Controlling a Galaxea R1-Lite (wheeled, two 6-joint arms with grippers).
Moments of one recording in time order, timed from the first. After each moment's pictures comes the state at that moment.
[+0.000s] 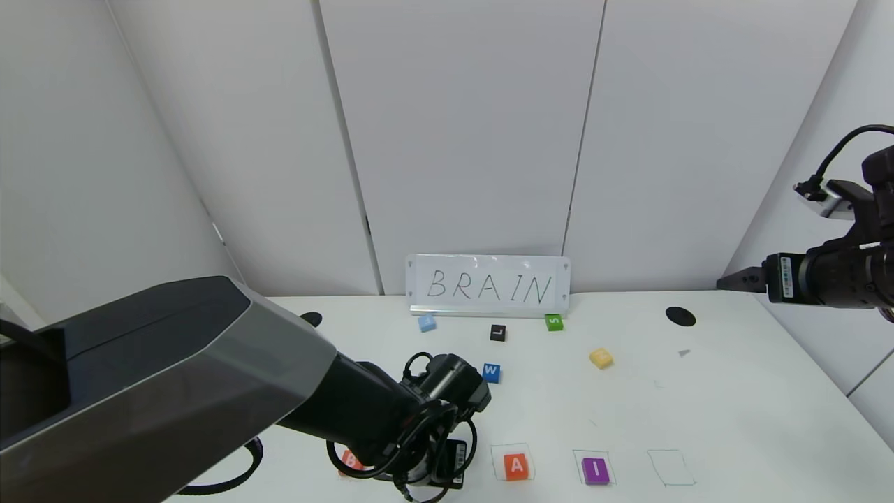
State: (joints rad) left arm -0.73 2.19 -1.10 0.16 0.22 -0.60; right arm -0.01 1.64 -1.19 0.23 0.02 0.11
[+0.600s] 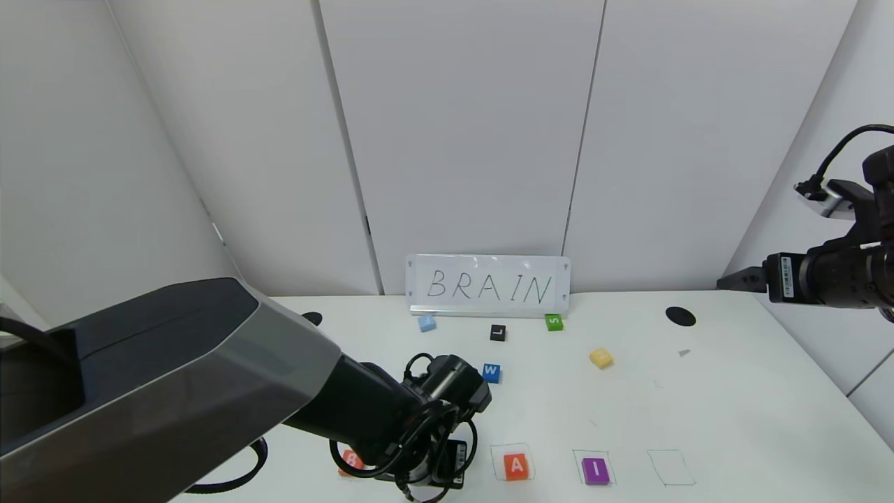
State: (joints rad) left arm -0.73 2.20 -1.11 0.16 0.22 -0.60; right arm -0.01 1.64 -1.19 0.23 0.02 0.11
